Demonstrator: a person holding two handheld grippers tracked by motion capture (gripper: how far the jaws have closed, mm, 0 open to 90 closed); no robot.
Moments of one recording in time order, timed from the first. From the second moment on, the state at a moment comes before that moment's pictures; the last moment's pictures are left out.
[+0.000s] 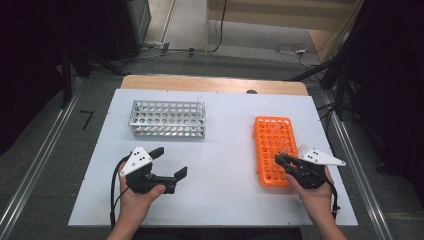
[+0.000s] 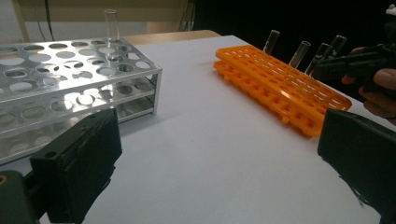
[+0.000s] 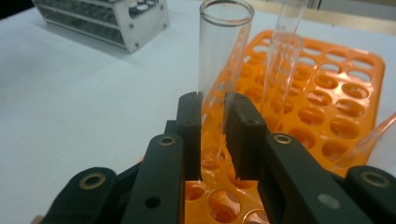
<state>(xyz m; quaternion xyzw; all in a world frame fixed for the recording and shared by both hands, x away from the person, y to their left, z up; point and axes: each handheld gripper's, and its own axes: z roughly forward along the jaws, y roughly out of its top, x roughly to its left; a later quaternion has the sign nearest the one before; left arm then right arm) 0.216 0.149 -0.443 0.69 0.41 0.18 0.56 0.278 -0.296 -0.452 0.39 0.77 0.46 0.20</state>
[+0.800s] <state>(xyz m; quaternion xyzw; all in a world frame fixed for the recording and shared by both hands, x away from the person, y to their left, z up) 0.211 0.118 -0.435 0.71 0.37 0.16 0.57 0.244 -0.244 -0.441 0.32 0.80 0.49 0.15</state>
